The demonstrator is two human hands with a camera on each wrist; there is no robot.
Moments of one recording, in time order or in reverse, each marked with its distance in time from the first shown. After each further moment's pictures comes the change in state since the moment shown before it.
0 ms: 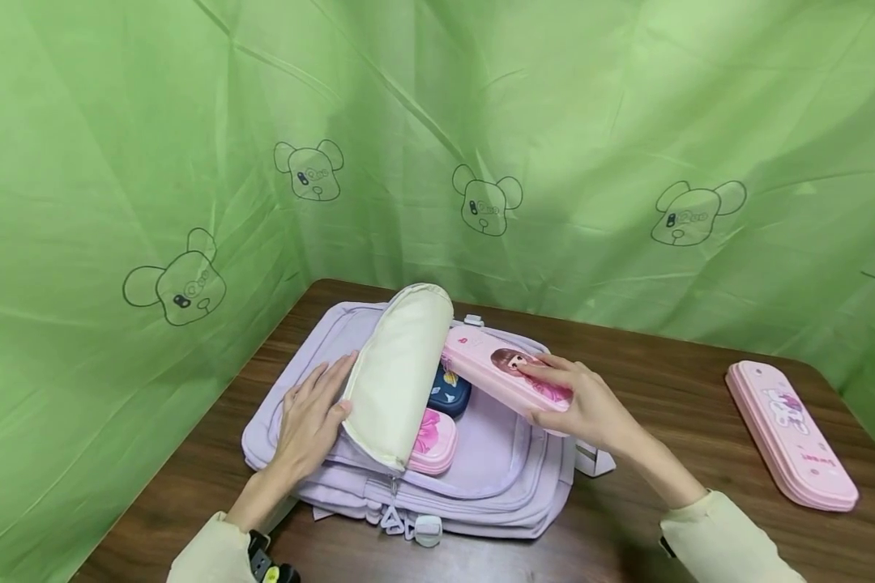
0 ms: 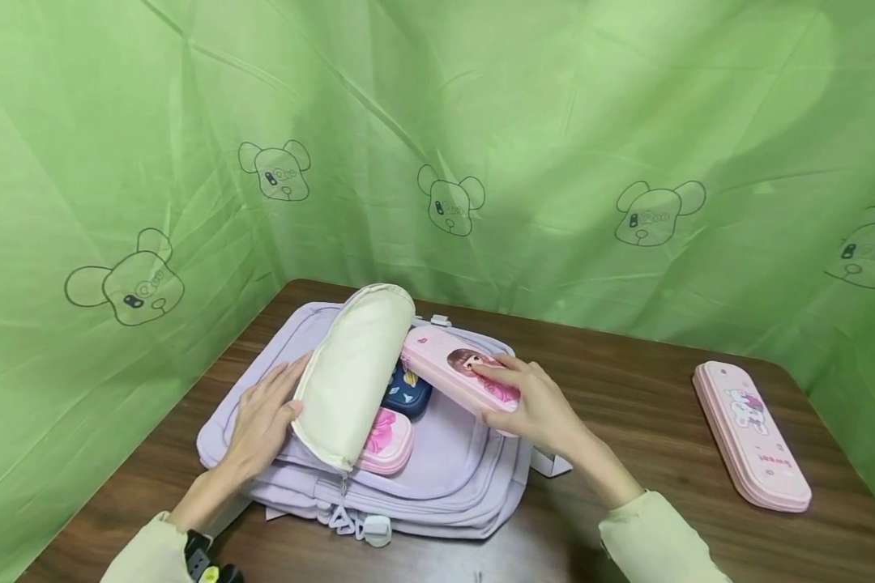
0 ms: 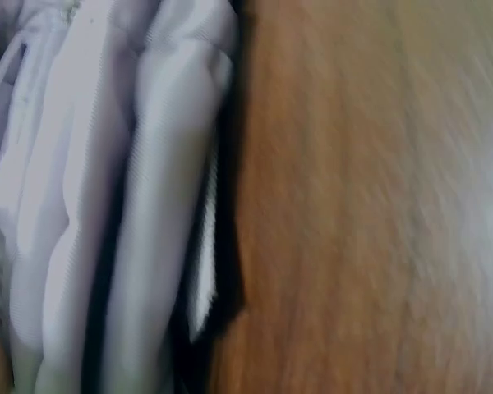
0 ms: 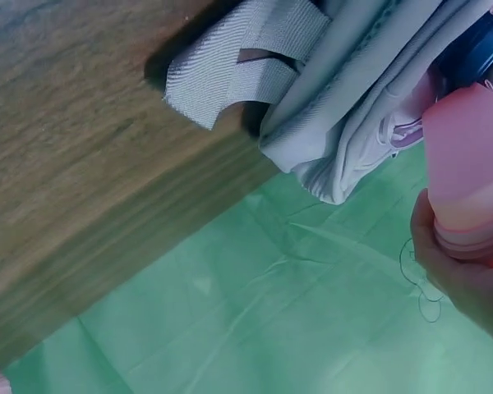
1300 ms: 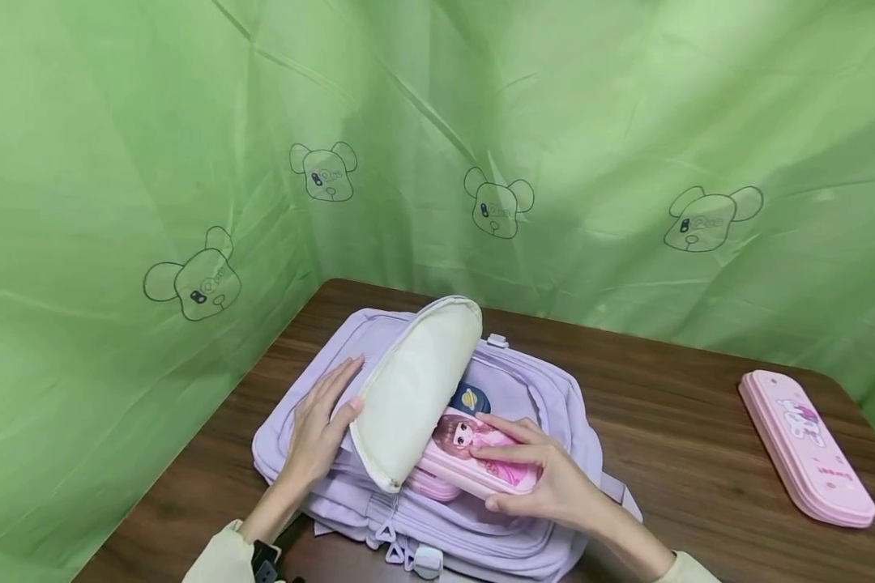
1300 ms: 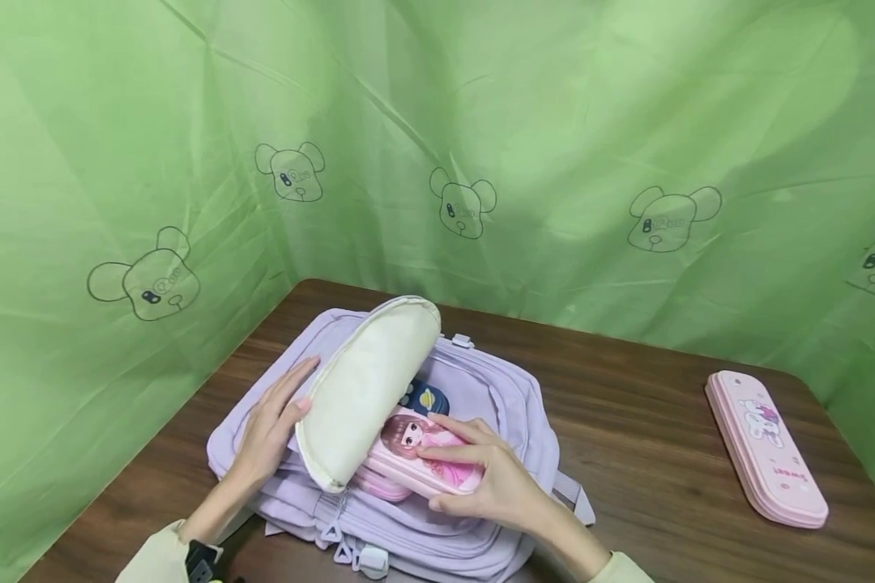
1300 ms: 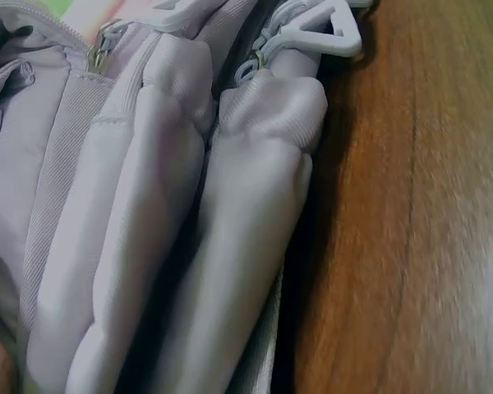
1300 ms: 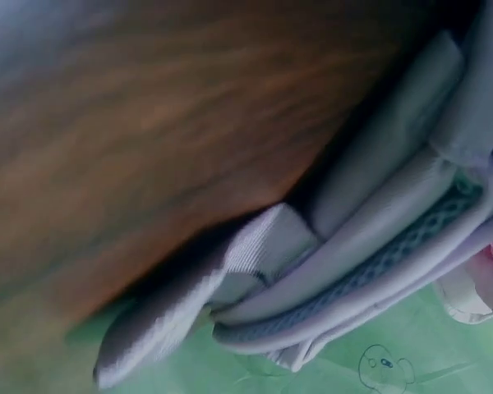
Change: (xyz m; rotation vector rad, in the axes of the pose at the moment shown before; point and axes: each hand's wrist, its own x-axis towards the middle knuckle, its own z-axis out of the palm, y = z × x) left_hand -0.006 0.024 -0.009 -0.210 0.065 -0.144; right_hand -0.036 -0.042 0.063 0.327 -0.048 -0.262
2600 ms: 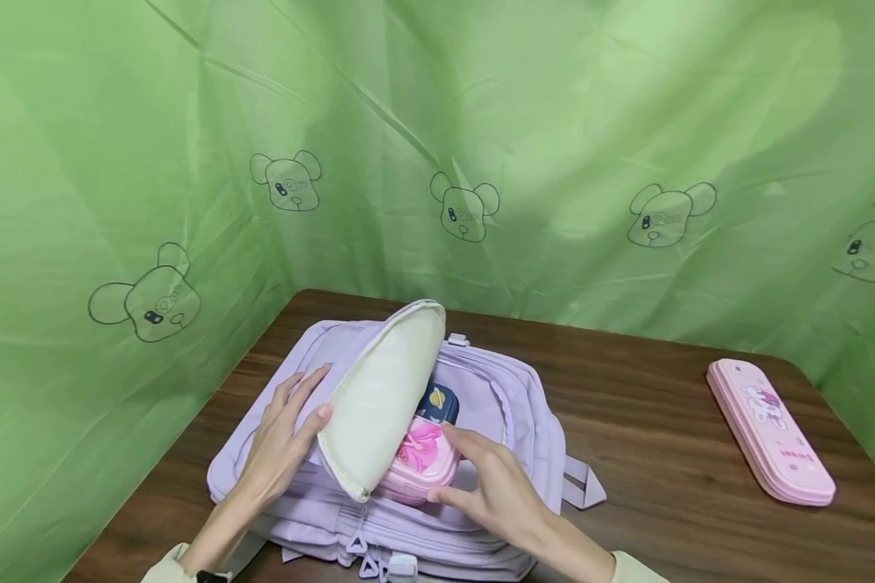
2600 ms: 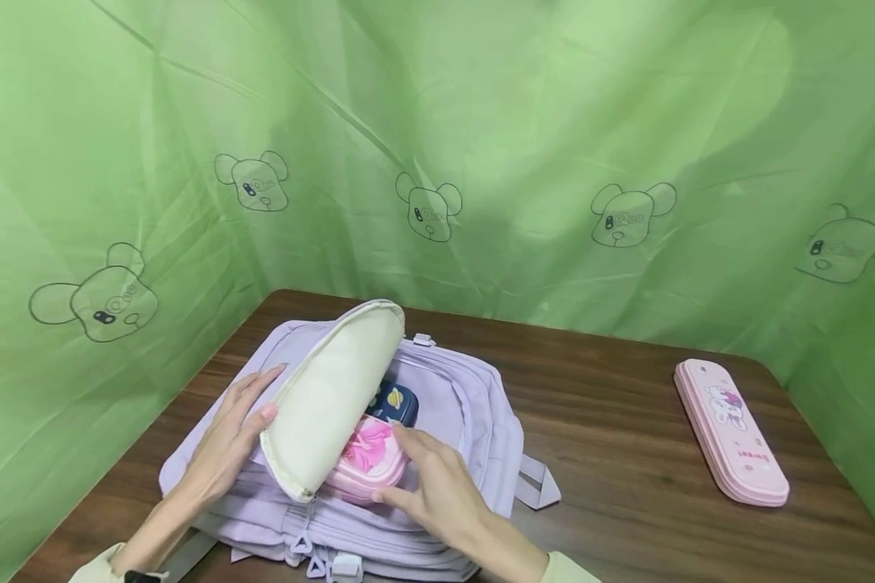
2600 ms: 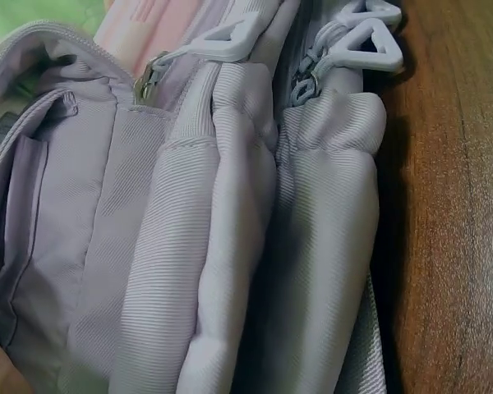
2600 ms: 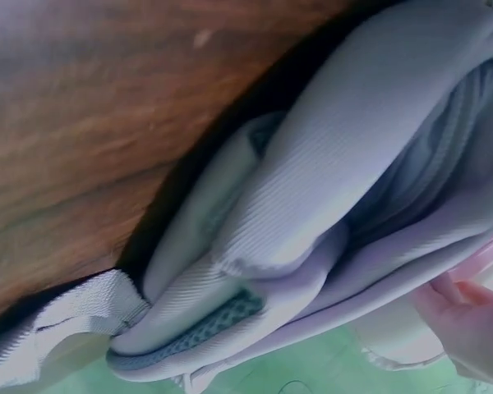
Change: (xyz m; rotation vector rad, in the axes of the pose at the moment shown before) left_hand 0.007 0.018 -0.016 0.112 -0.149 -0.141; right_hand 0.015 -0.024 0.026 -0.192 0.157 0.115
